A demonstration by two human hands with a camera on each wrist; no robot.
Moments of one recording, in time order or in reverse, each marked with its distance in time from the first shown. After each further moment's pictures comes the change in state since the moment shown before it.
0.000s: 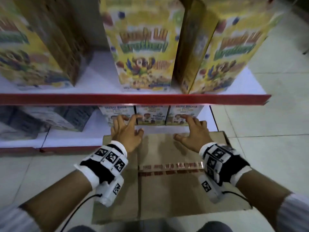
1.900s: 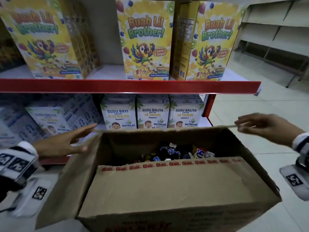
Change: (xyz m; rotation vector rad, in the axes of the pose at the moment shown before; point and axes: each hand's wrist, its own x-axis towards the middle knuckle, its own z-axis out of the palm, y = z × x) left_hand -0.047 -0.178 -0.023 -0.165 -0.284 0.216; right_hand -0.067 0.163 -0.041 0.125 0.226 -0.190
